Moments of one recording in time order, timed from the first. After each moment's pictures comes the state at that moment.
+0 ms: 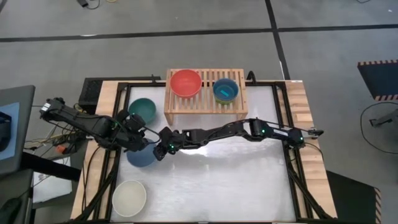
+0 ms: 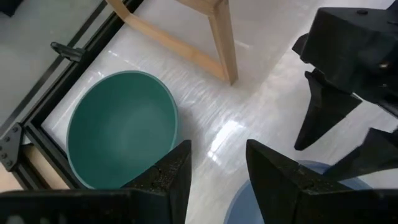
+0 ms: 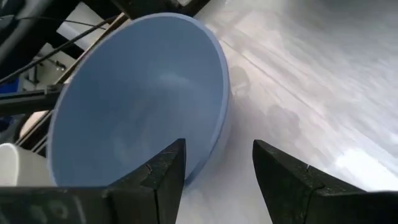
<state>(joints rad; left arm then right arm) -0.36 0.97 0.91 -1.20 -0.65 -0.85 0.08 2.53 2.10 -0.17 0.13 0.78</state>
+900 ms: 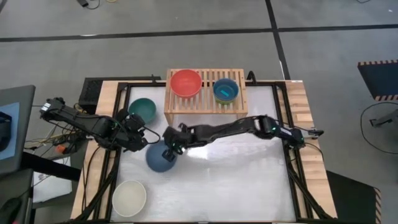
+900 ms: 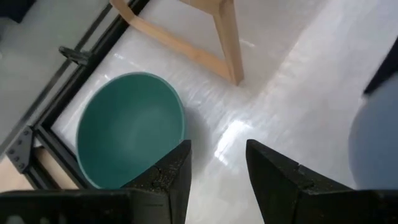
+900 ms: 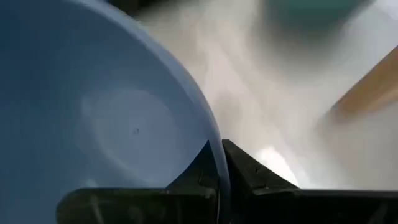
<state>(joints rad) -0.36 0.97 0.91 -1.22 -0.67 -0.83 0.09 2.35 2.10 -0.53 0.24 0.49</state>
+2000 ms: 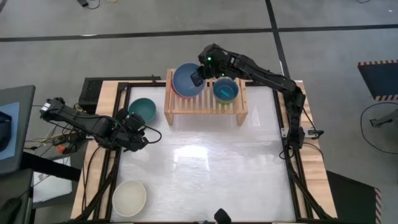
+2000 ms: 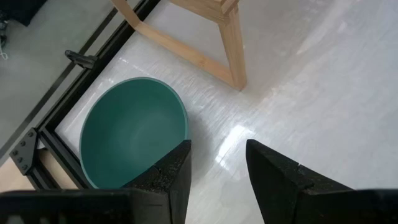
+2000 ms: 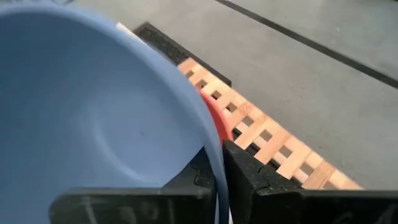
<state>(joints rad) -0.36 0.97 0.91 -1.21 -0.69 -0.84 -0.43 1.94 2.10 -0.82 0.18 0.29</state>
